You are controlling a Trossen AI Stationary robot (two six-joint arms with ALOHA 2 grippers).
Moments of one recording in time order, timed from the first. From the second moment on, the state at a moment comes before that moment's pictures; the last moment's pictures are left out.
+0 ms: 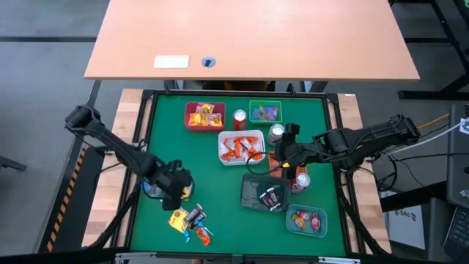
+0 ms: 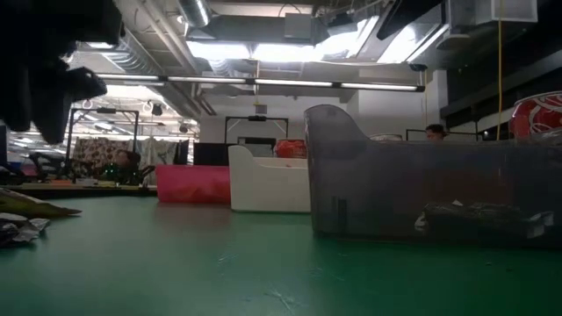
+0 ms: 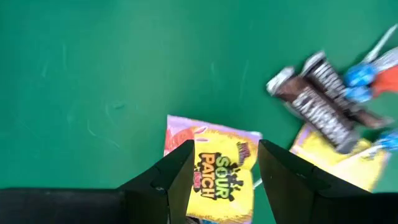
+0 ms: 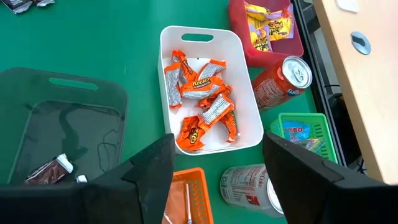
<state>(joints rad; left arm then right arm) -0.54 1.28 0.77 -0.67 -0.14 -0.65 0.29 1.32 1.29 -0.91 0.45 0.10</state>
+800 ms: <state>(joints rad) -0.54 1.58 0.77 -0.63 -0.11 -0.65 0.29 1.32 1.29 -0.91 0.45 0.10</state>
